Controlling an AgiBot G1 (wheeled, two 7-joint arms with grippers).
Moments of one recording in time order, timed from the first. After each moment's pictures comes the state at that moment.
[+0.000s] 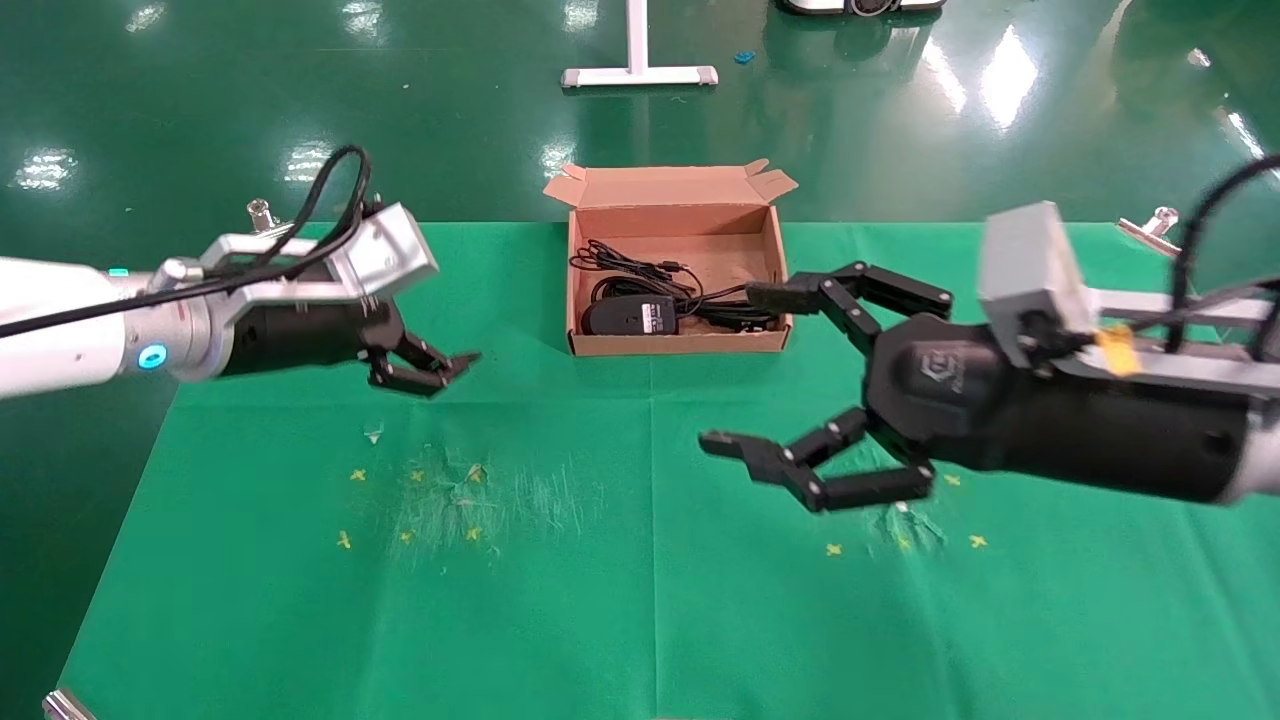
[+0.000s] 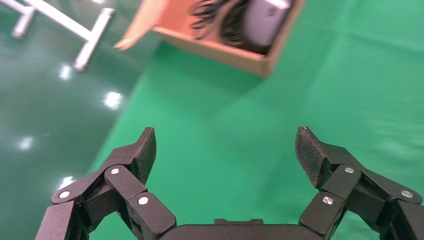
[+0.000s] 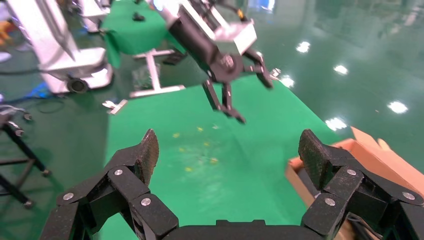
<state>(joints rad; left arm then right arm) -1.55 0.78 0.88 -1.32 1.79 0.96 -0.69 1.18 -0.73 -0.34 1.19 -0.94 -1.36 0.17</state>
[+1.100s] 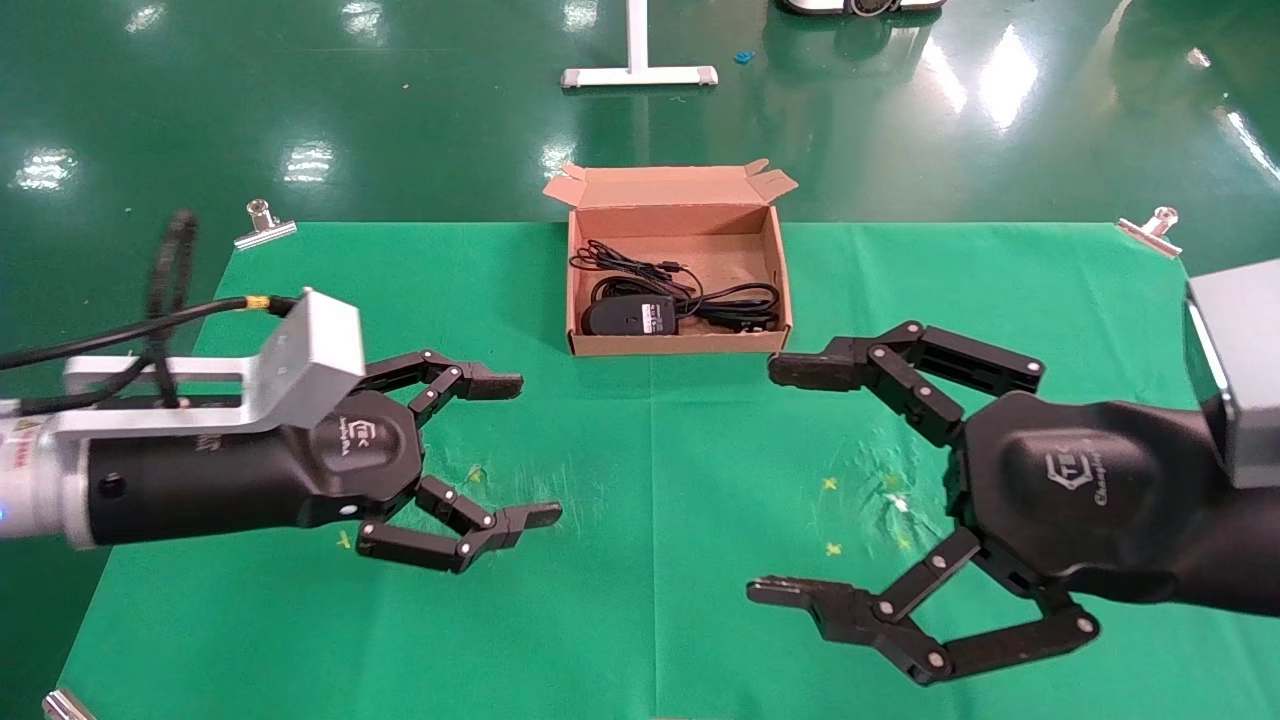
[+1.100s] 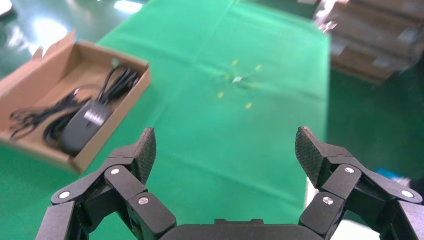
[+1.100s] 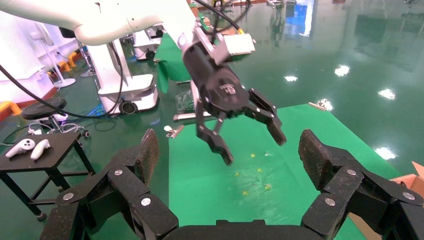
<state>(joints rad) -1.24 0.67 0.49 -1.30 1.09 1.31 -0.36 1.08 -0.61 -0.28 1.28 -0.73 -1.50 0.19</state>
